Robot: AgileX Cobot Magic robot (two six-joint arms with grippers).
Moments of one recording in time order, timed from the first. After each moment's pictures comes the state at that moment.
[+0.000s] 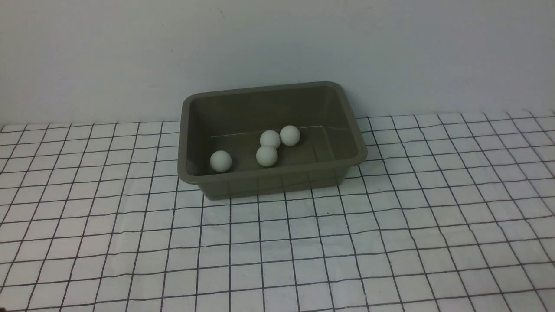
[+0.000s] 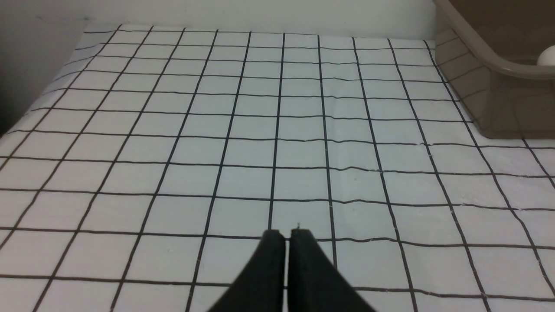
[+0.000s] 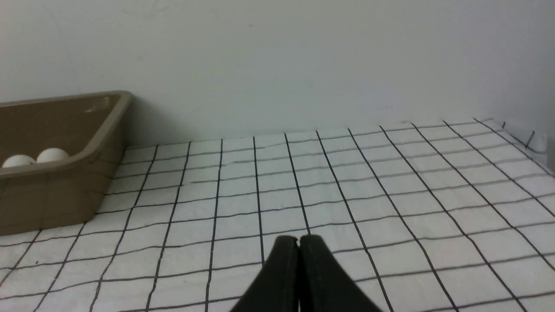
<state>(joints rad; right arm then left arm) 0.06 -0.01 0.03 -0.53 0.30 0.61 0.01 -0.01 0.03 0.22 0.39 -0.32</state>
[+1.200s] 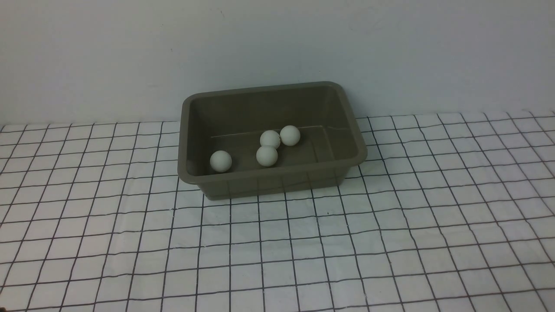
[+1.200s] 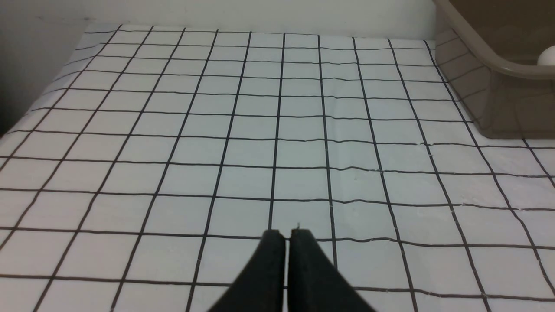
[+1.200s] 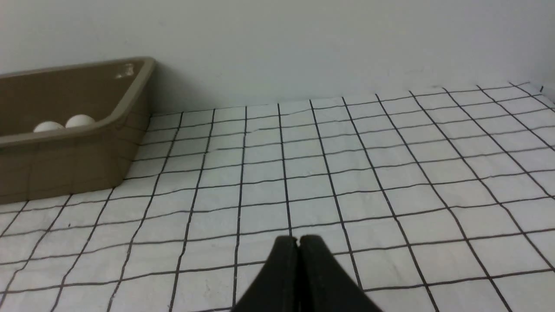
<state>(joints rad) 0.06 -0.01 0.03 -0.17 0.34 0.27 0.01 -0.01 0.03 0.22 0.39 -0.32</state>
